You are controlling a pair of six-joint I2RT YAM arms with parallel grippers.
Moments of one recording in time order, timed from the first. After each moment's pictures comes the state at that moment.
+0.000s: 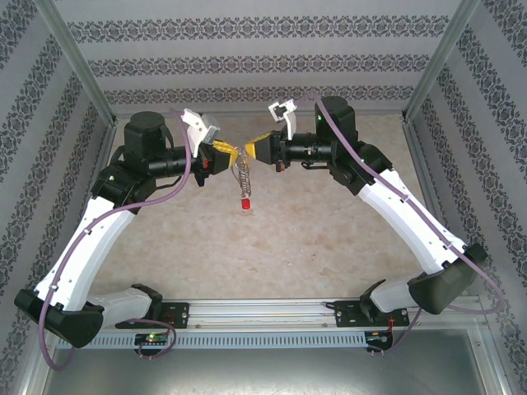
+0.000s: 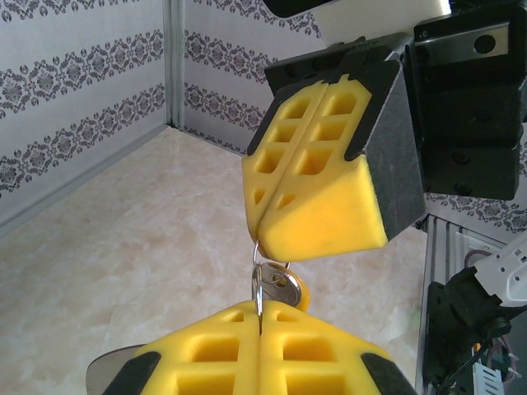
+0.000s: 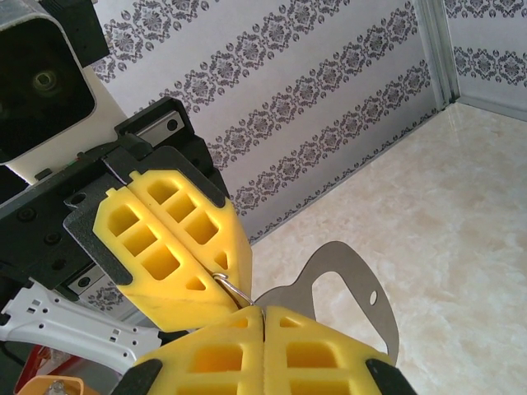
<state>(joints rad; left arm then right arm) -0.38 1.19 1.43 -0.57 0.70 0.08 0.59 1.41 1.54 -0.41 -0.74 0.35</state>
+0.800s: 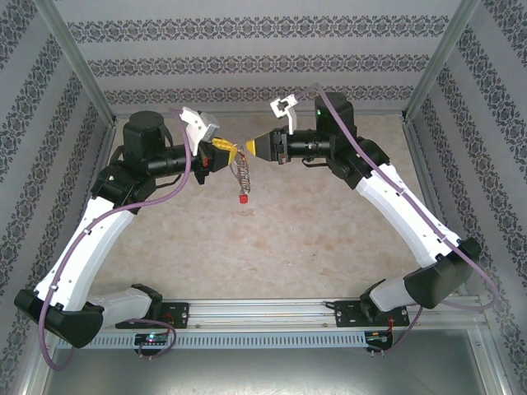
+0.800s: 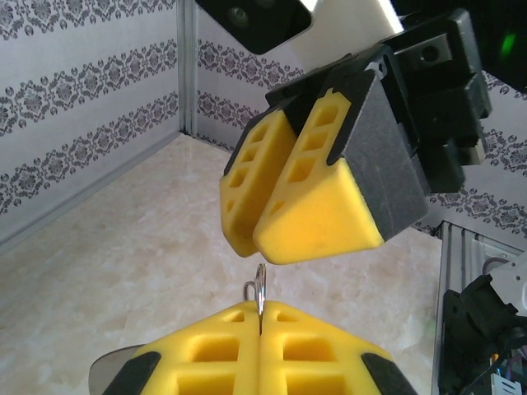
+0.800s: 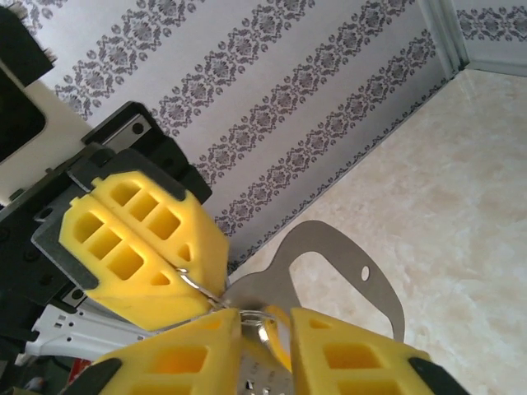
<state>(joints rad) -0.38 1.18 1.43 -0.55 0.67 0.08 0.55 1.45 1.56 -0.41 -0.80 0.46</state>
